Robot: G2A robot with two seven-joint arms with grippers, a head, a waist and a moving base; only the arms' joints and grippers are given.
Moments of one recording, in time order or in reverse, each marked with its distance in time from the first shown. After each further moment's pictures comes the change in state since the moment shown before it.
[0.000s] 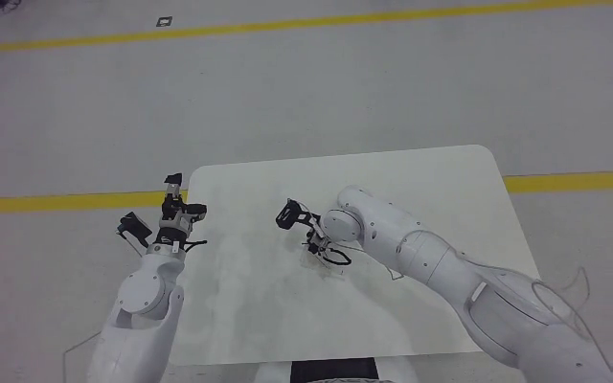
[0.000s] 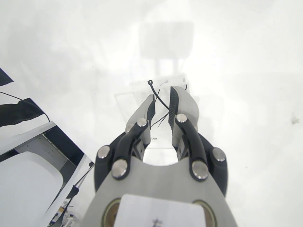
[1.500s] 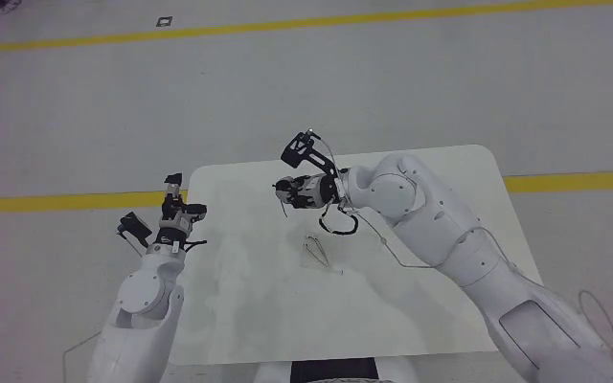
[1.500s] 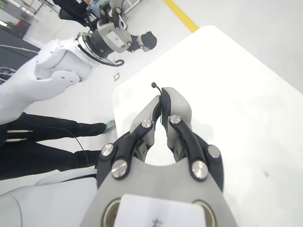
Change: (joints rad) left arm 0.000 0.000 0.000 0.000 0.000 0.000 0.000; right arm -0.124 0.136 0.407 -0.404 0.261 -0.118 -0.212
